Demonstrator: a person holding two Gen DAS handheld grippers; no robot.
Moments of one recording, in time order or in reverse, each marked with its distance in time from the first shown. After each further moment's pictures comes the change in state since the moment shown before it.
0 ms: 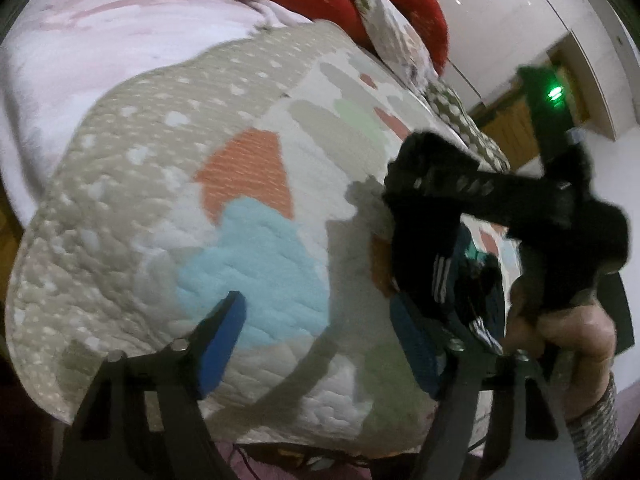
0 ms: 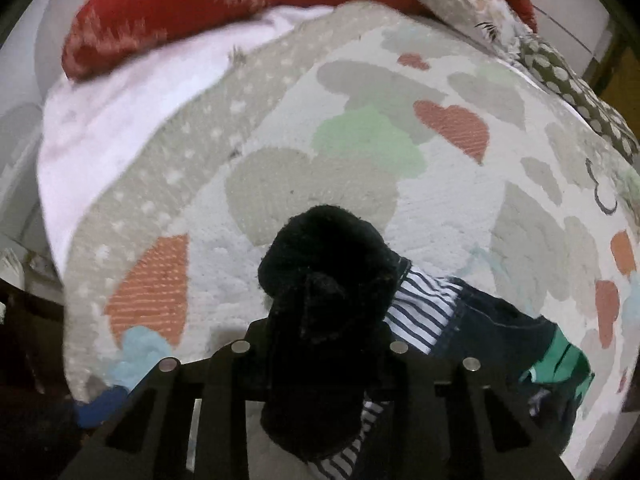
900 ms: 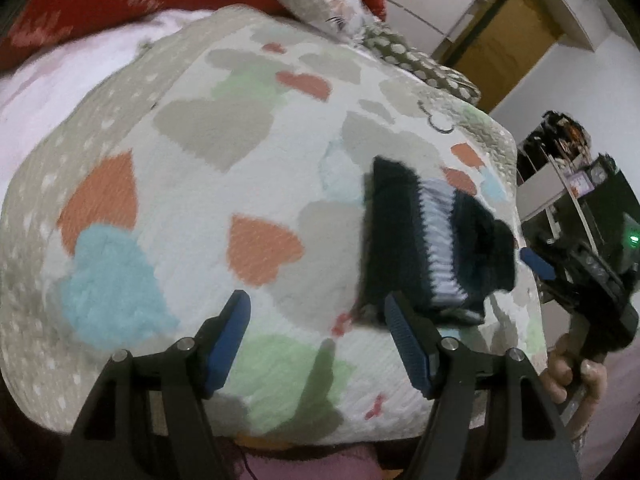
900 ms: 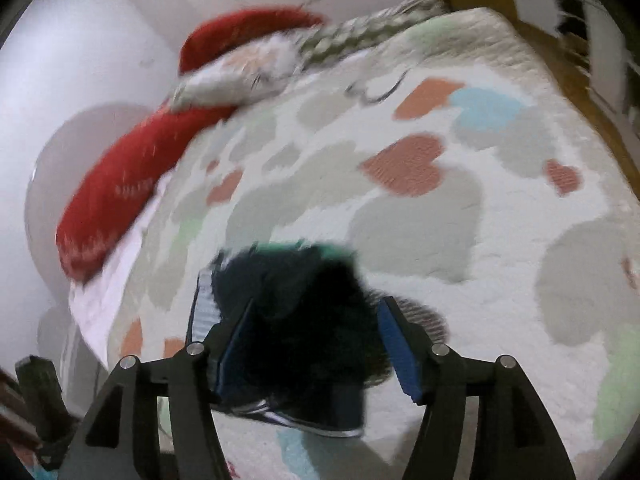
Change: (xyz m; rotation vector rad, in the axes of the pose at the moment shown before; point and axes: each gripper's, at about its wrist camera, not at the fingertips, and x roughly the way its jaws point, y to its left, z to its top) left arm 0.031 -0.122 -0.007 0.260 0.077 0.055; right arm -0.116 -0.237 -0.178 0.637 -0.363 0.111
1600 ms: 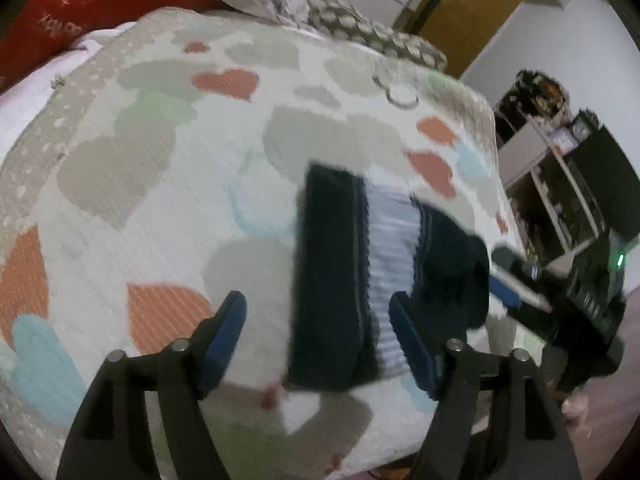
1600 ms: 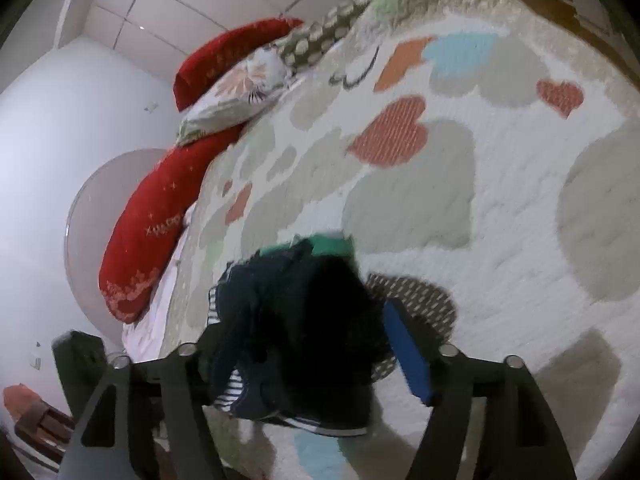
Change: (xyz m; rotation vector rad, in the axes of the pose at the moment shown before) left arm 0.047 -0.040 0.040 0.105 0.067 -0.063; right arm 0.021 -0.041 -0.008 0.190 0.011 0.199
